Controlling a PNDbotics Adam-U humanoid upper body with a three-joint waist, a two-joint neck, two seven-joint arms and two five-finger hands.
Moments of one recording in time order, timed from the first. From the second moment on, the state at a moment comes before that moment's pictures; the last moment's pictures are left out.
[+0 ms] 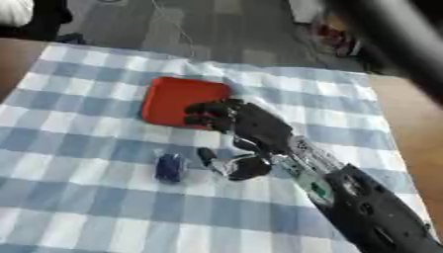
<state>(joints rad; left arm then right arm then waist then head) -0.54 0.33 -0.11 -1.99 -0.07 -0.19 0.31 -0.58 -0.60 0.36 -1.54 0.90 -0.50 -0.23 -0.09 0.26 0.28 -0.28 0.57</state>
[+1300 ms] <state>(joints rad) -0.56 0.31 -0.11 -1.99 -0.06 -0.21 0.30 -0.66 -0.49 0.38 -1.39 1.03 -0.47 -0.23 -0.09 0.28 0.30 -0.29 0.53</state>
